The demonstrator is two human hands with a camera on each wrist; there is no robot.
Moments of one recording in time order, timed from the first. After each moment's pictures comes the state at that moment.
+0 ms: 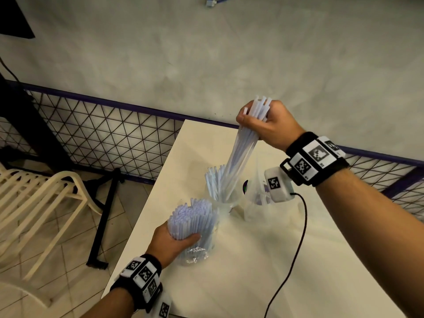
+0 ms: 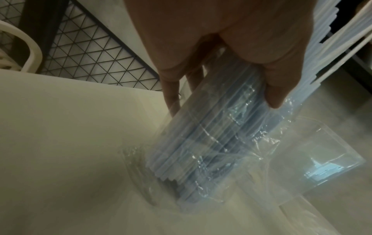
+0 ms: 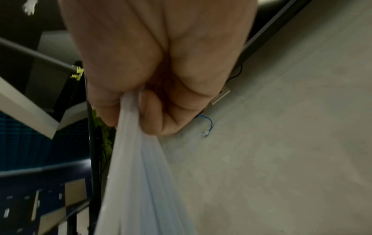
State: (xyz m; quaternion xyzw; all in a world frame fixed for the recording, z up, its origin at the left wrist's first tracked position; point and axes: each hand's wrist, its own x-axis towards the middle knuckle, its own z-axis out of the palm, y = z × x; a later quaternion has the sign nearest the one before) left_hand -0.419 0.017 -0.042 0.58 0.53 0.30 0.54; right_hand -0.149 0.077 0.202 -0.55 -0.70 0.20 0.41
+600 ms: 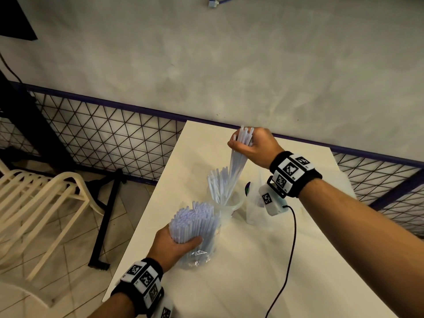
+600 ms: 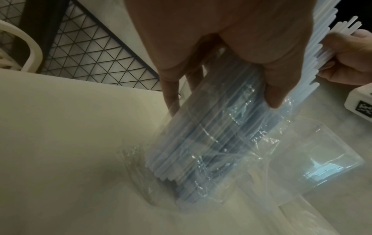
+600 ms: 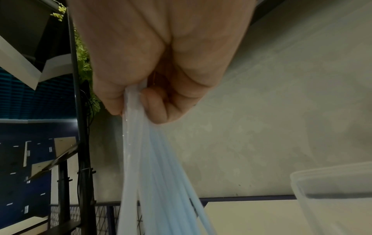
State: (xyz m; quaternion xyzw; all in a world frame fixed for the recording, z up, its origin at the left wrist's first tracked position) left_hand -0.419 0.016 -0.041 0.58 0.52 0.31 0.54; right_hand -0.147 0.097 0.138 -0.62 -0.70 0.16 0.33
